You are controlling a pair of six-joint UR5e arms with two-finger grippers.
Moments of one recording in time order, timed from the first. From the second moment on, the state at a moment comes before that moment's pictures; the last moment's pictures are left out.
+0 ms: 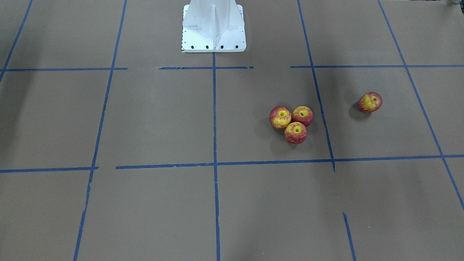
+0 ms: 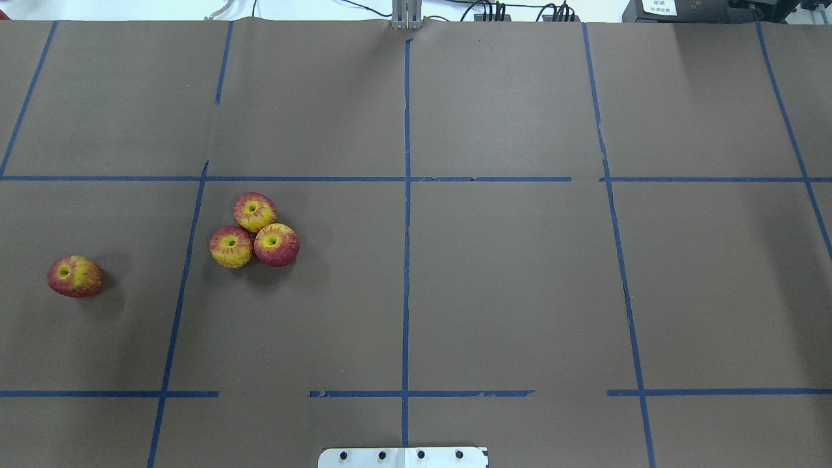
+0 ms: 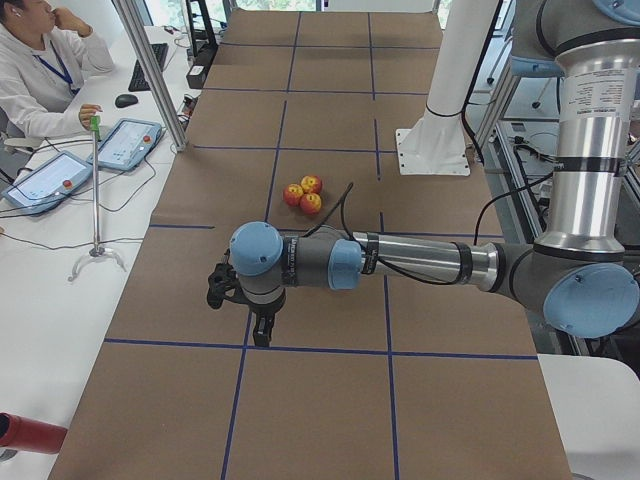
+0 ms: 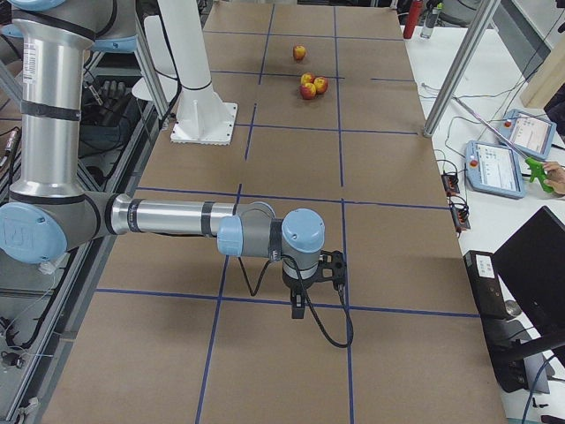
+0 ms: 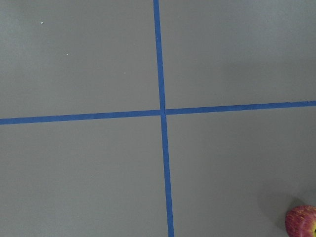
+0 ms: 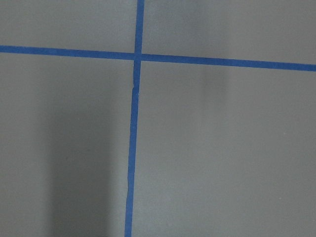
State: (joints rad) left arm -1.63 -1.58 -1.66 -1.52 -2.42 0.08; right arm 1.59 -1.71 1.71 -1.58 2.29 -0.06
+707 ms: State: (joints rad) left arm -1.60 -1.55 -1.68 -1.57 -2.42 0.04; right arm 1.59 -1.71 1.71 -1.58 2.29 -0.06
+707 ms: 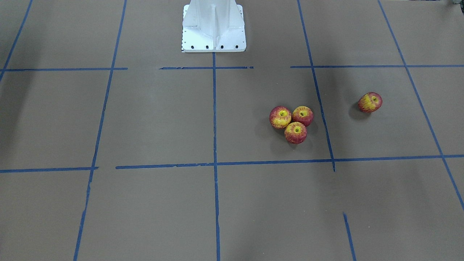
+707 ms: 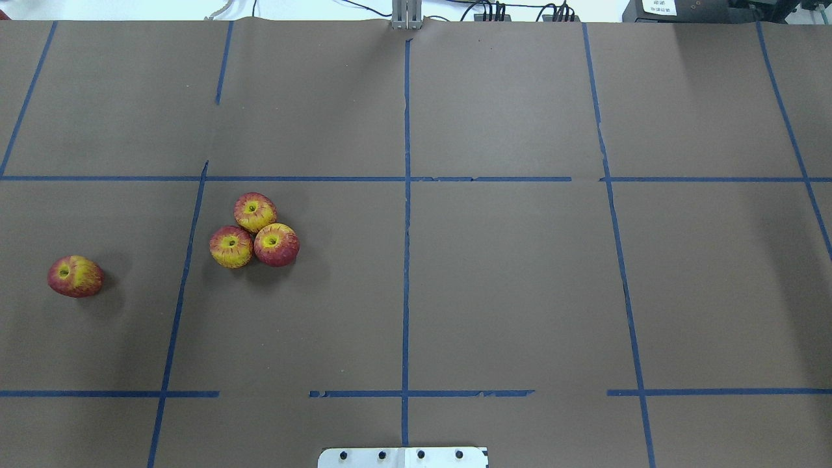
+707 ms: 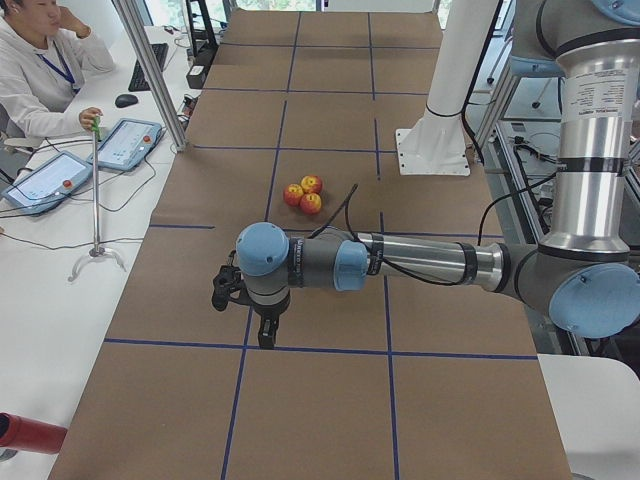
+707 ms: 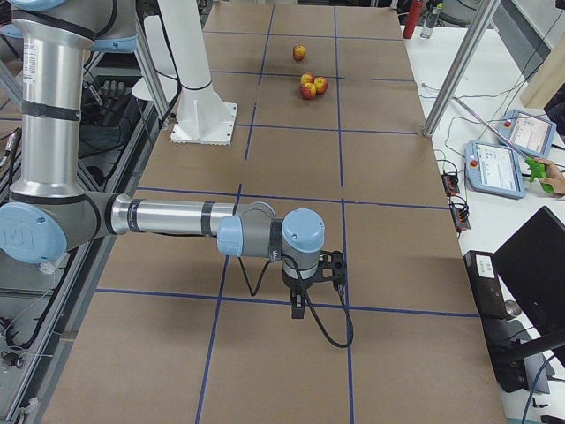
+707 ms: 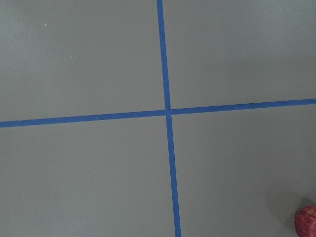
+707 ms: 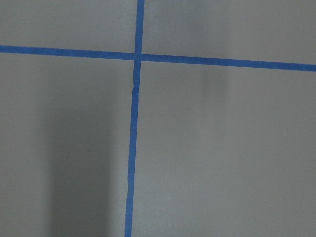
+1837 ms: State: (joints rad) left arm -0.96 -1.40 -1.72 -2.28 -2.23 -0.83; right arm 1.59 -1.71 1.71 -1.58 2.29 -0.06
